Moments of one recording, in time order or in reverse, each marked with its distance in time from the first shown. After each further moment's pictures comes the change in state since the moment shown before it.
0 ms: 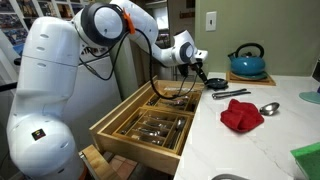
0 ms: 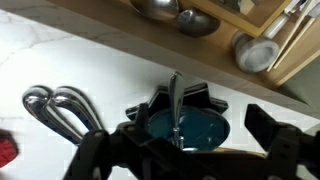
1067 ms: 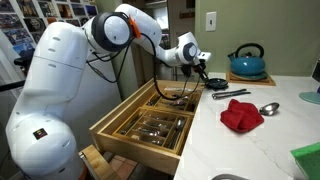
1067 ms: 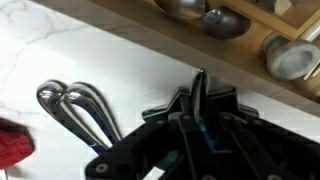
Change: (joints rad) arm 0.026 0.090 -0.045 0.136 -0.001 -0.162 -0.004
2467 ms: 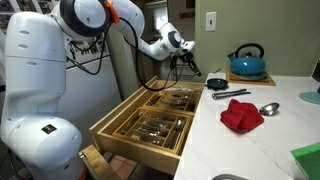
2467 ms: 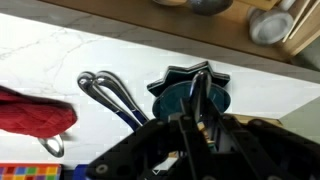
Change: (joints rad) arm 0.169 -0.222 -0.076 -0.196 -0.307 -0.001 0.428
